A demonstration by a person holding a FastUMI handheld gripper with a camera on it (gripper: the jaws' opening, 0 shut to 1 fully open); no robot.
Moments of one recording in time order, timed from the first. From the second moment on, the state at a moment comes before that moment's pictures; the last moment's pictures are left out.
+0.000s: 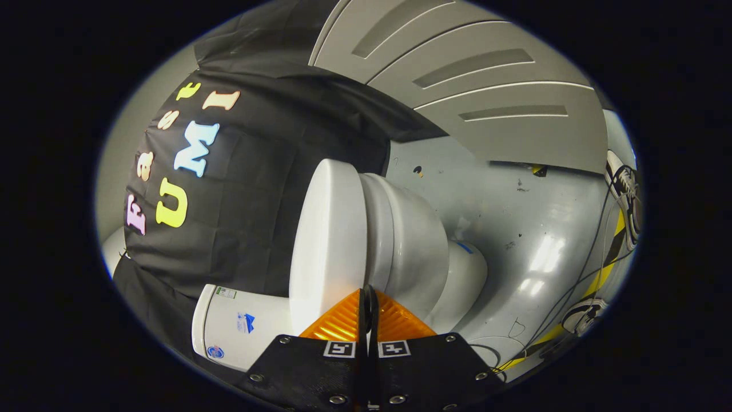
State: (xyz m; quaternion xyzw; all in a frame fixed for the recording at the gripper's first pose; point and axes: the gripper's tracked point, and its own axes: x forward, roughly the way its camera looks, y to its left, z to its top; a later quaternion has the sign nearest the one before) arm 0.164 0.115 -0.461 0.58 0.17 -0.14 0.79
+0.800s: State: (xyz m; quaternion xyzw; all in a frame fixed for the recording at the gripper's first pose) arm 0.163 0.116 -0.402 0.46 0.15 -0.14 0.86
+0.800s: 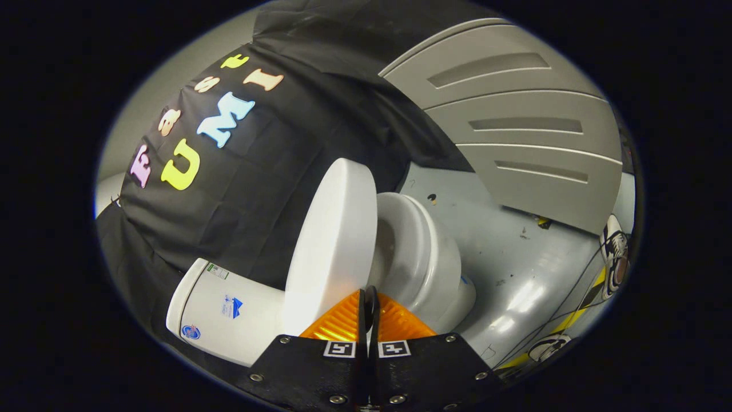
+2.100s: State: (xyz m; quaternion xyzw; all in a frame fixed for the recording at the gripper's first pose) arm 0.164 0.154 -0.301 0.32 0.15 -0.15 0.92
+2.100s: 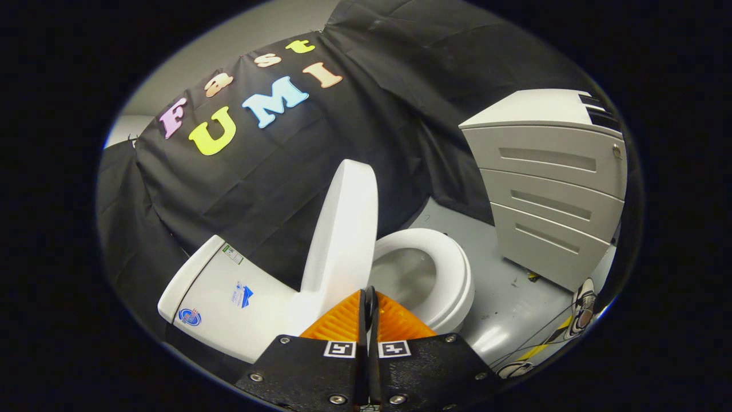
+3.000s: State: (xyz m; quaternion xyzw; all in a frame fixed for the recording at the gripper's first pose) arm 0.174 0.225 -0.221 0.11 0.14 -0.17 0.97
